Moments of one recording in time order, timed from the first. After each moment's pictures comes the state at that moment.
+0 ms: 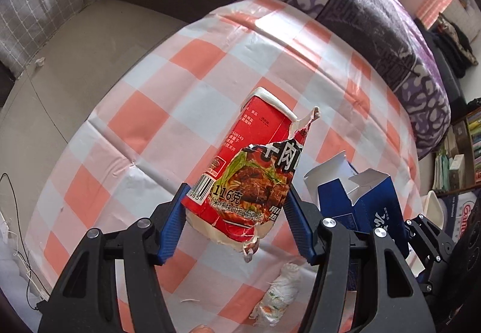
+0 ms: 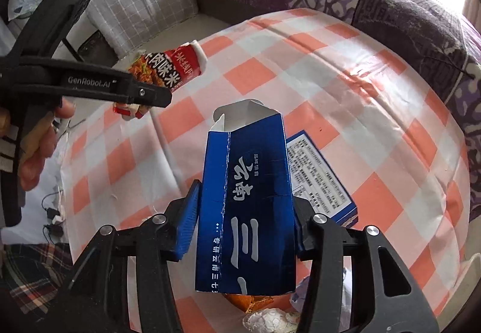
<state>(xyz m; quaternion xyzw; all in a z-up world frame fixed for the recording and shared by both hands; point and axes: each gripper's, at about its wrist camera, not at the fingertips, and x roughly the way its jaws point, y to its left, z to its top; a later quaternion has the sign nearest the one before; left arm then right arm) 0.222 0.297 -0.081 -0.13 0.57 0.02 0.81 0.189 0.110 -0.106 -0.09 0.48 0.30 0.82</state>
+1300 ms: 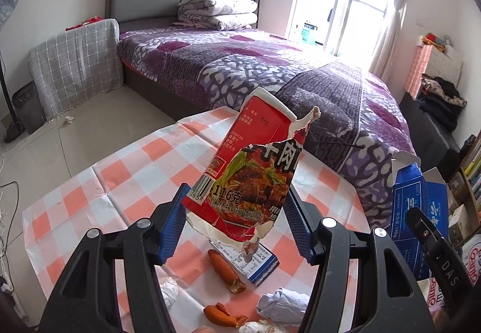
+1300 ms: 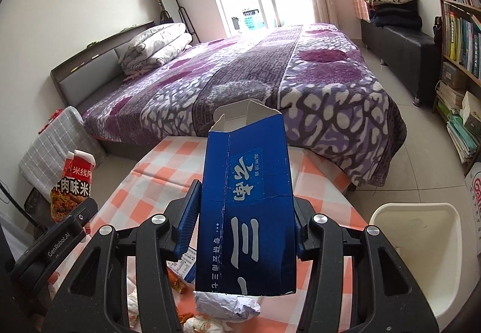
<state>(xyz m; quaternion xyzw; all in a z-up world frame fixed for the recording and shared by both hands) 0.162 0.129 0.013 -0.12 0.33 0.10 0.93 0.158 -0.072 -0.001 0.11 0.30 0.04 0.95</state>
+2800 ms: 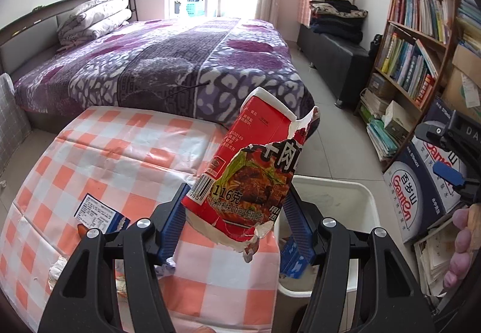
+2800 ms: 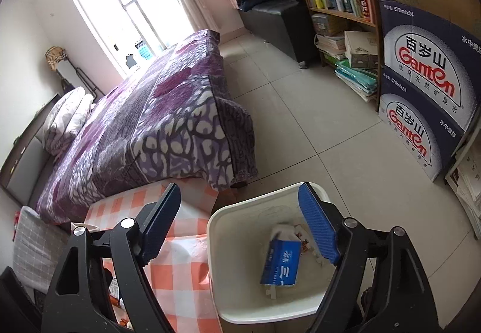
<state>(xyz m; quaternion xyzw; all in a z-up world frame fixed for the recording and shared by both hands) 0.125 -0.091 -0.006 0.01 0.37 -0.15 0.92 0.075 -0.317 0.006 0.27 0.29 -0.17 0.90</state>
